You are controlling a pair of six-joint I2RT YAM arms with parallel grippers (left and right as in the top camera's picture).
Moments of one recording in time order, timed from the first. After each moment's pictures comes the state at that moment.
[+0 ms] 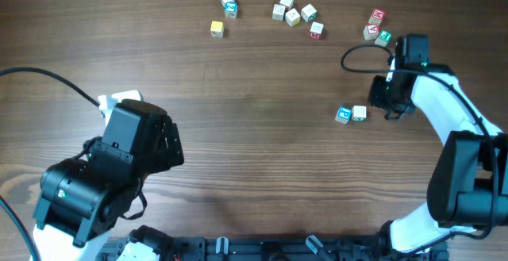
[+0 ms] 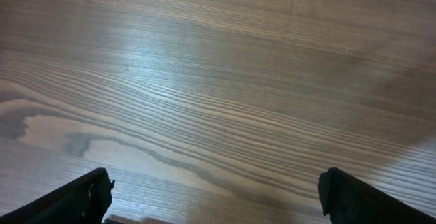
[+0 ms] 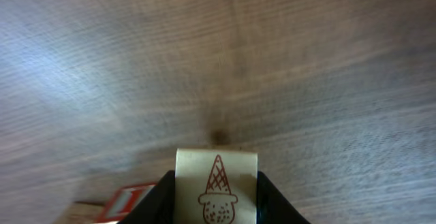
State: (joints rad) left arm -0.42 0.98 1.33 -1.46 -0.37 -0.54; right arm -0.08 1.77 1.09 -0.66 0.03 0.20
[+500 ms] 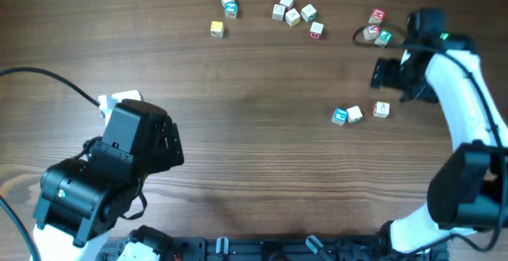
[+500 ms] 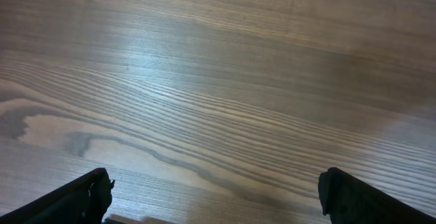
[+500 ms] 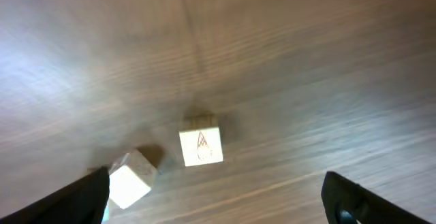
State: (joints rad) left arm -0.42 0.98 1.33 -1.46 -0.37 -0.54; right arm -0.08 1.75 1.45 -1.07 0.13 0.22
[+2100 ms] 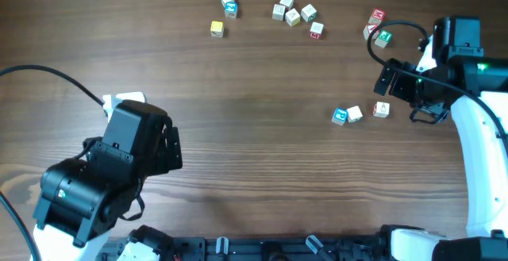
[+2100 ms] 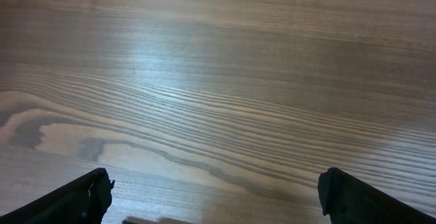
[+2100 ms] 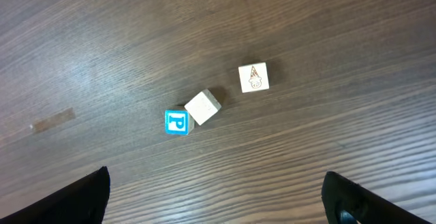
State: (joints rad) left arm -0.42 0.98 1.33 -1.47 -0.38 -0.46; right arm -0.08 1.44 1.38 -1.20 -0.07 0.32
